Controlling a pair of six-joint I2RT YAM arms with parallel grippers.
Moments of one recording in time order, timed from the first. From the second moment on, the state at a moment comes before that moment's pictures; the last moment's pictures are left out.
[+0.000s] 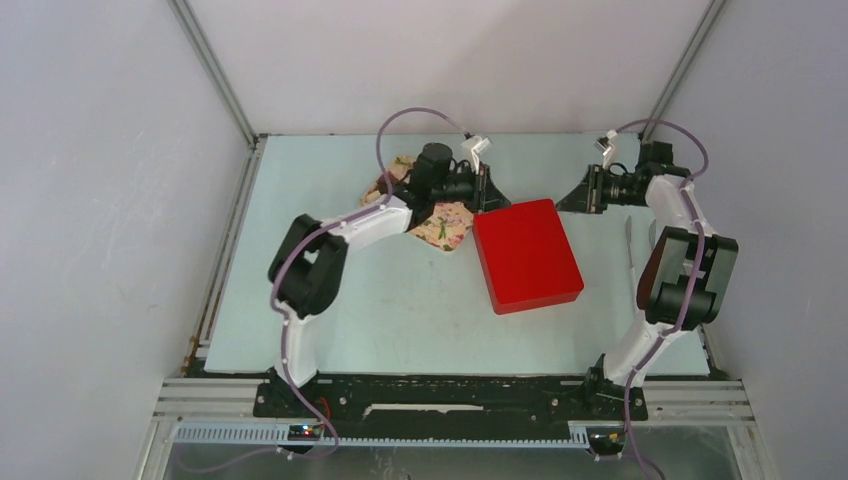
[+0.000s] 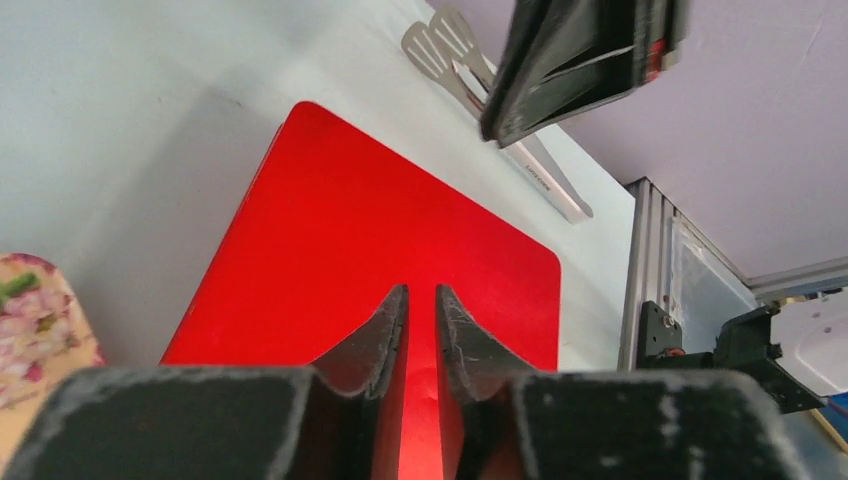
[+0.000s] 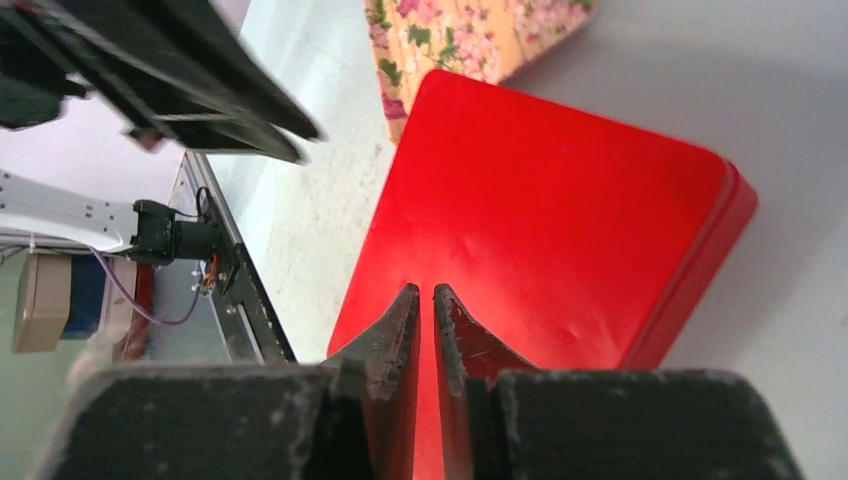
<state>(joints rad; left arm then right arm) -0.65 1.98 1.50 0.21 0.62 -0.37 -0.27 1.79 1.39 -0.77 -1.15 -0.30</state>
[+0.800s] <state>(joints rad) -0.59 2.33 1.60 0.35 0.69 -0.77 -0.16 2.24 1.67 -0.85 -1.13 -0.18</state>
